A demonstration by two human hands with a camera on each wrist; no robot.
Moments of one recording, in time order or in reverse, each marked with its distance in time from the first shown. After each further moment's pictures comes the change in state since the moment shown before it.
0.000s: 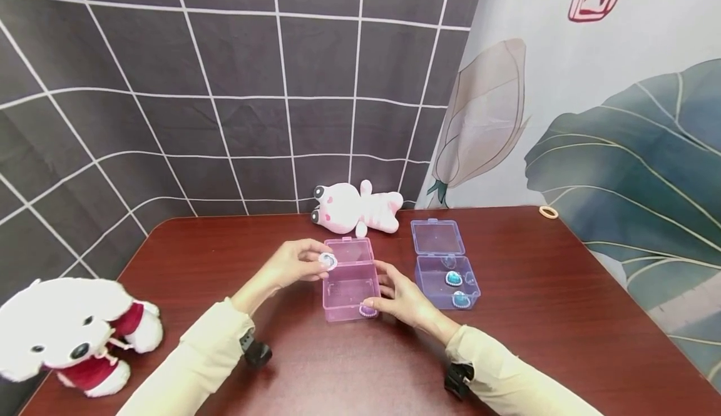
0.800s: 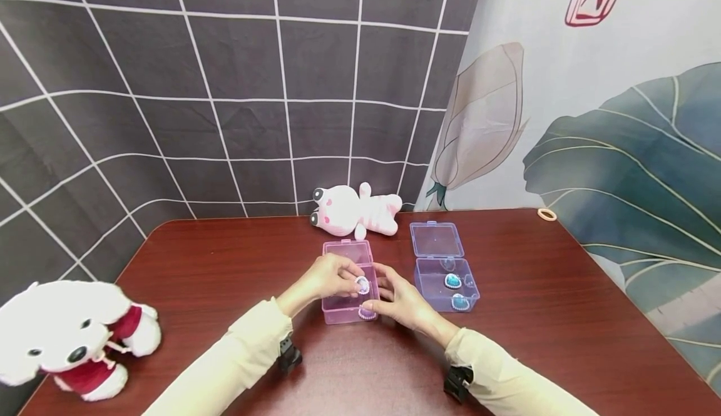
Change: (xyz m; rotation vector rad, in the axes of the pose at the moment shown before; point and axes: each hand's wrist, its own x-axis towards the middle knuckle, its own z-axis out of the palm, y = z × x) left_hand 0.021 0.000 0.059 0.177 -0.074 -0.030; right_hand -0.001 0.002 0.000 -0.049 0.011 -0.004
